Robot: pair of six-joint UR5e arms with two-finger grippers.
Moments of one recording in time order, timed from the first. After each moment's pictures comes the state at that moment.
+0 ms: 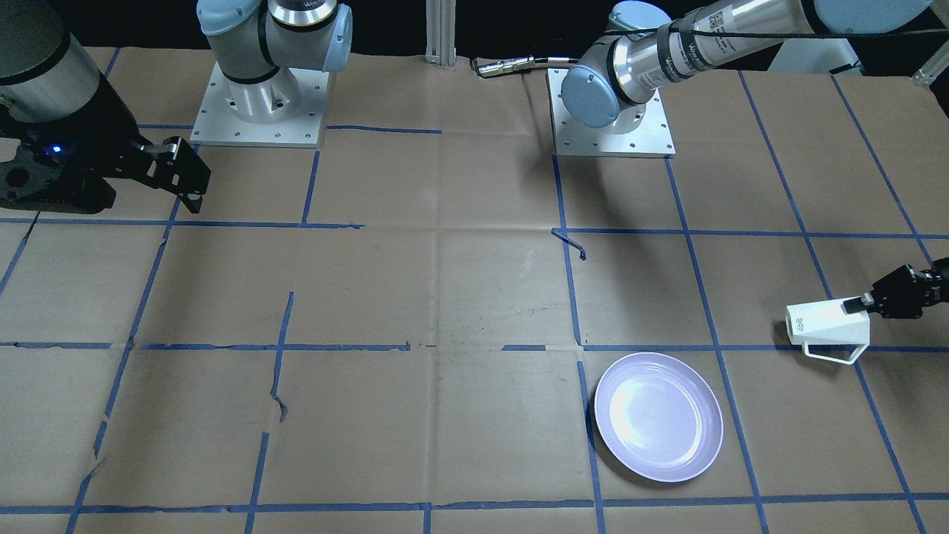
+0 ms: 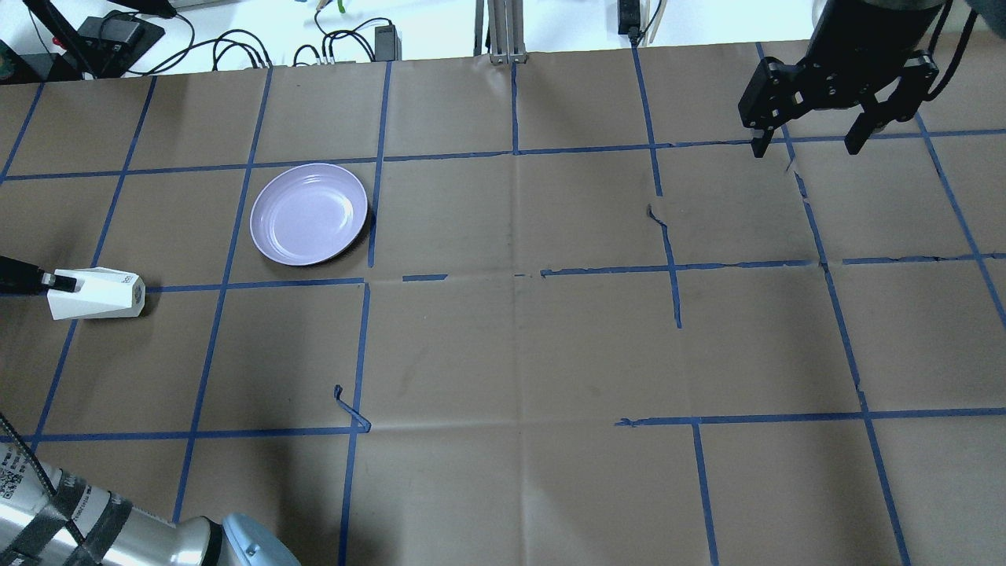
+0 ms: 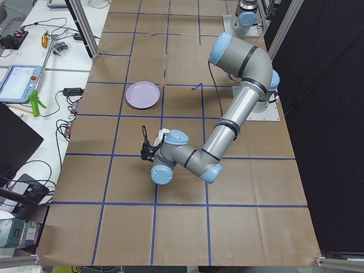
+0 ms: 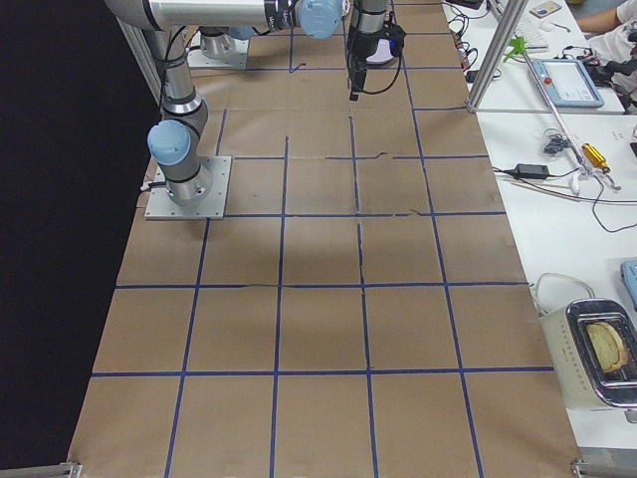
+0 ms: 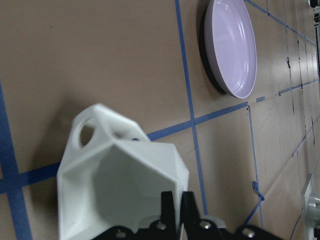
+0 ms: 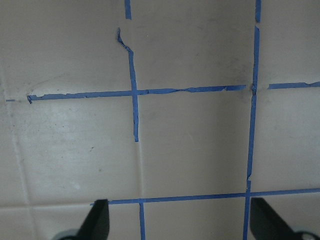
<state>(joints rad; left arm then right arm) -0.62 -2.26 -1.27 -1.93 1.07 1.29 1.47 -1.48 1.43 -1.44 -1.60 -0.06</state>
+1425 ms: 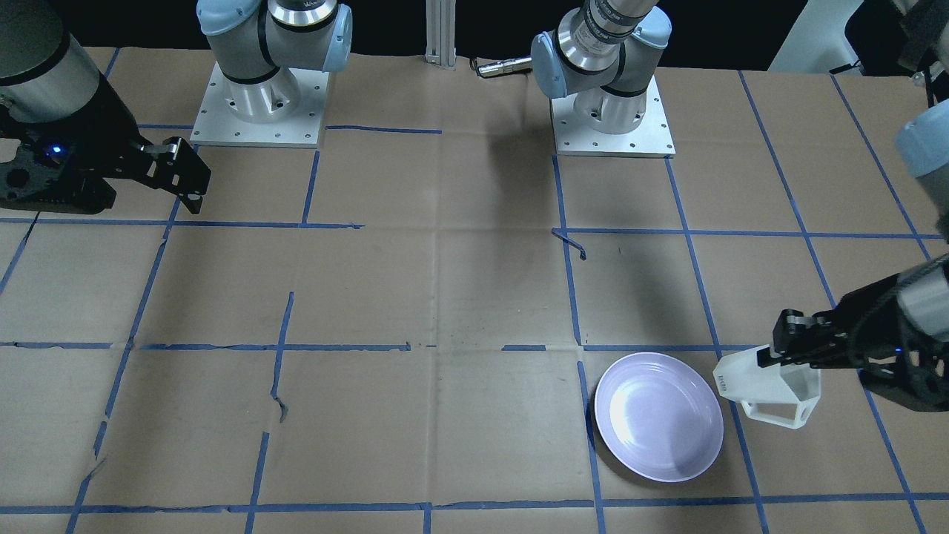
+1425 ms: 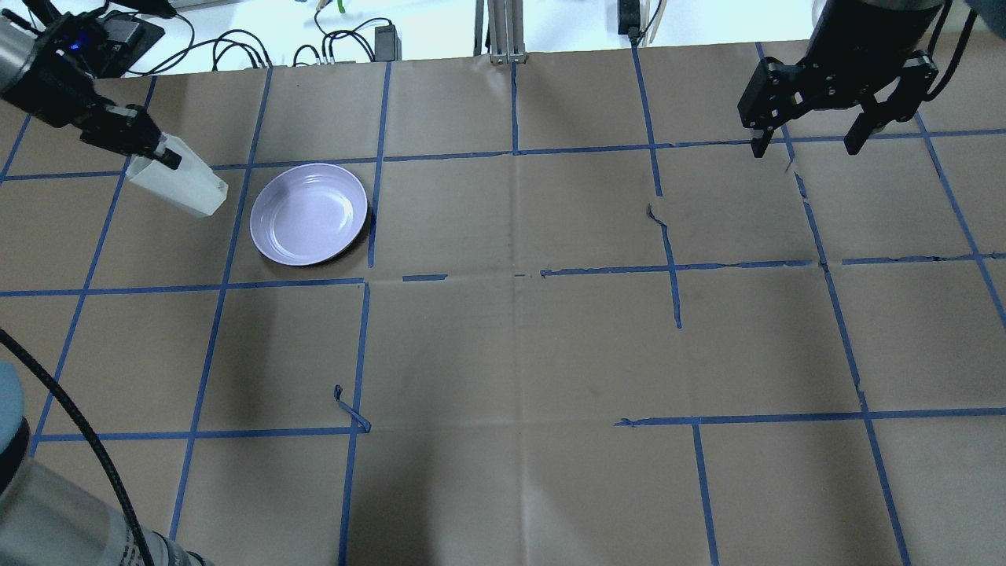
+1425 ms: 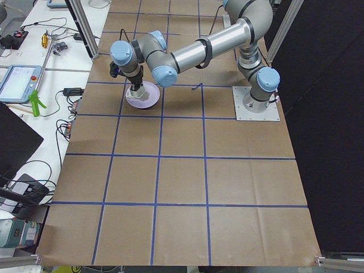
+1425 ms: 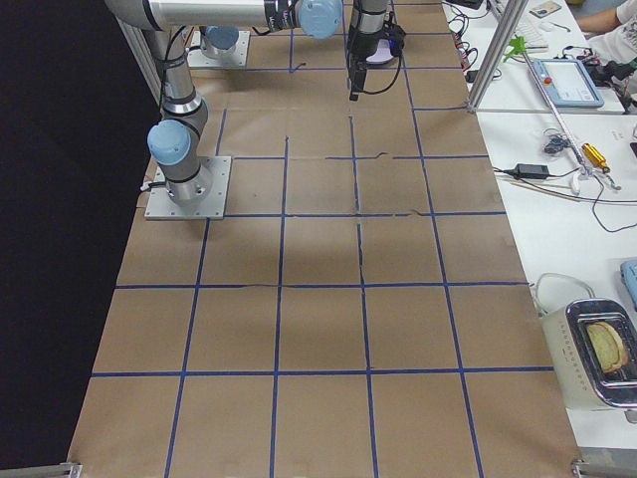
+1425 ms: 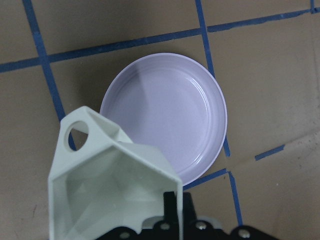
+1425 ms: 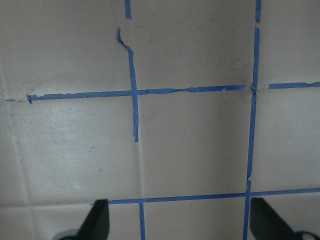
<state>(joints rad) -1.24 -2.00 -1.34 -1.50 1.32 0.61 1.47 -1.48 1.43 -1.44 -1.60 -0.06</state>
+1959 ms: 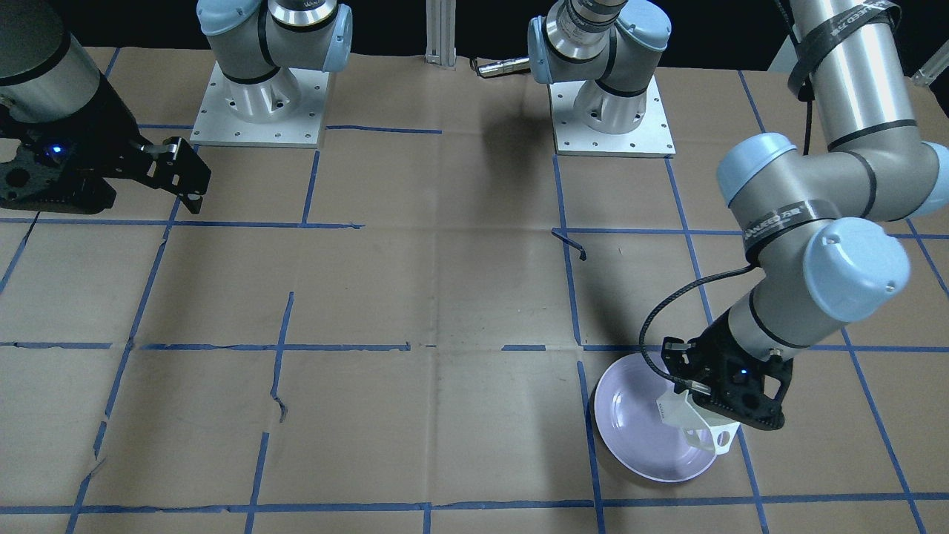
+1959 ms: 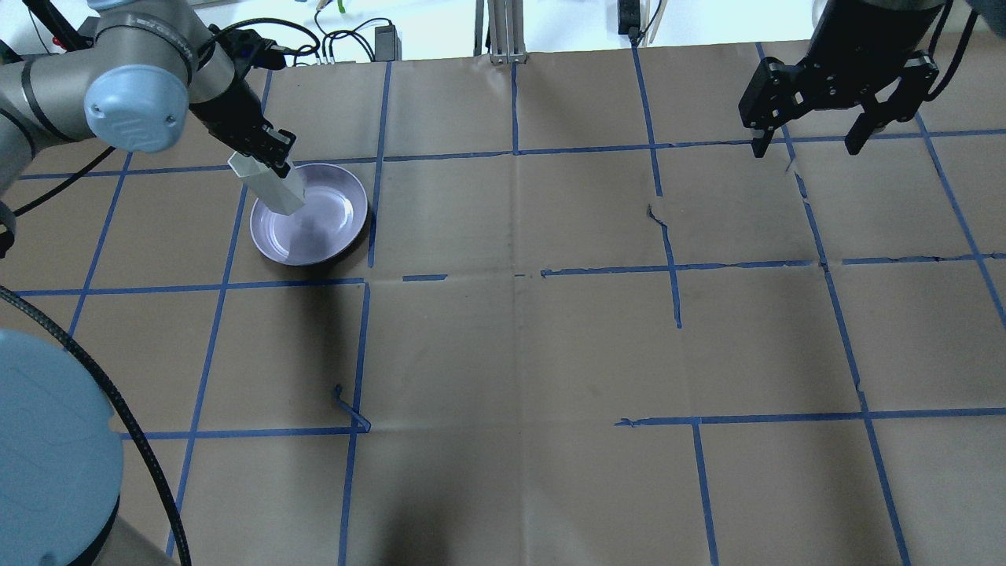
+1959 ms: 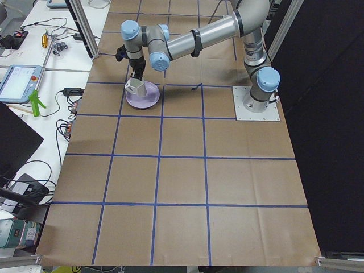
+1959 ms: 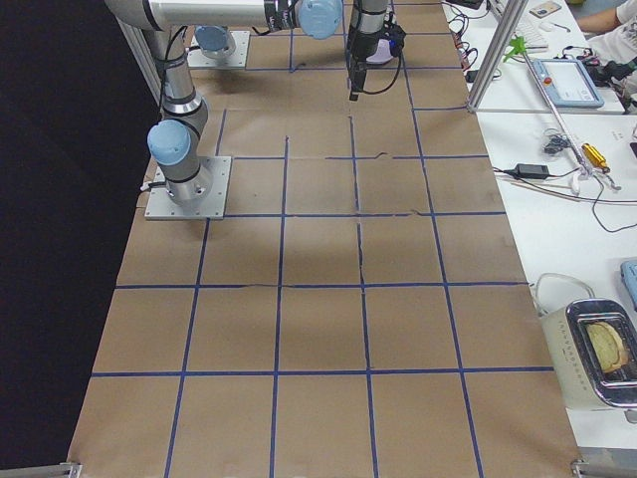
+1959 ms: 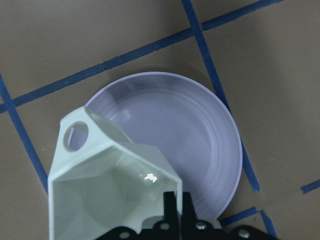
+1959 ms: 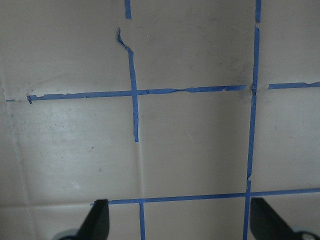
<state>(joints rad) -1.42 -2.01 -1.53 -1.16 1.52 0.53 1.47 -1.48 1.43 -1.44 -1.60 -0.06</state>
